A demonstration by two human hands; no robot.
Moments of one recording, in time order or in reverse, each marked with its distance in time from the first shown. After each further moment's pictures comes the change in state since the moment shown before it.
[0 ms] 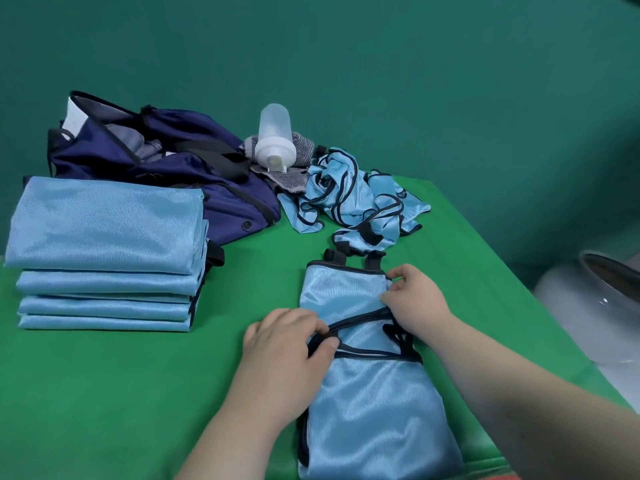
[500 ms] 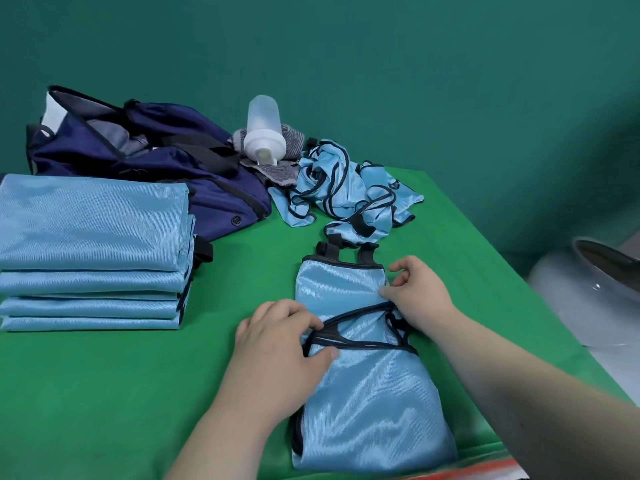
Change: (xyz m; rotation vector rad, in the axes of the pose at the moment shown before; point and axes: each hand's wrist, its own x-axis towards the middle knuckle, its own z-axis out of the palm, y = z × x) left_hand -0.003 0.003 -0.001 0.026 -0.014 -0.007; right_hand 0.001 0.019 -0.006 0.097 0.034 -0.028
